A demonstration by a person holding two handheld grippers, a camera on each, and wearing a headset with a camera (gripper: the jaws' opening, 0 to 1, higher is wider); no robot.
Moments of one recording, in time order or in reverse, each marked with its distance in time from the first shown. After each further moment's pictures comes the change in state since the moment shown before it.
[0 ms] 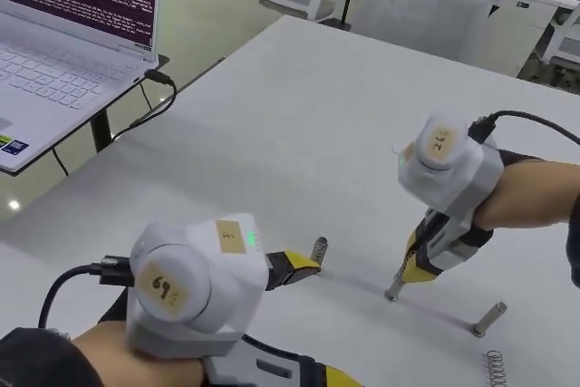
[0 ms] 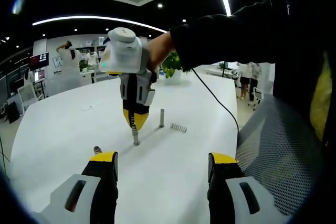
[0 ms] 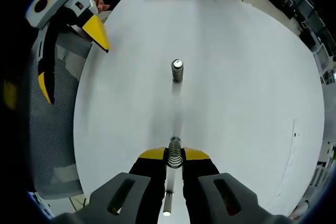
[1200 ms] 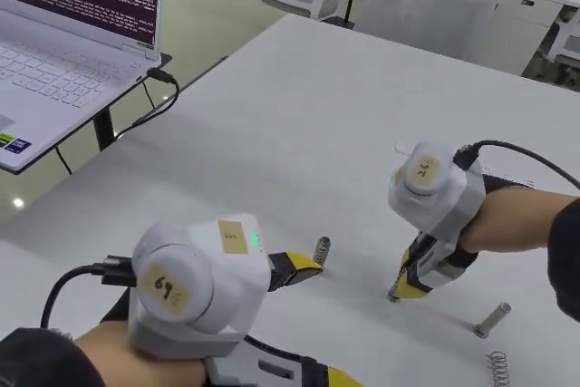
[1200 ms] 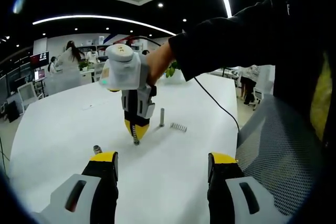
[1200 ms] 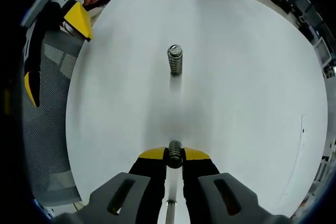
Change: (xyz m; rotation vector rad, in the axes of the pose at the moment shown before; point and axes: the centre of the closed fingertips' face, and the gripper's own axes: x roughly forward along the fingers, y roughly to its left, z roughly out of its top) left arm -0.001 0.000 -0.001 -0.005 0.004 0.000; right arm 0.027 0.000 -0.003 0.036 0.008 0.000
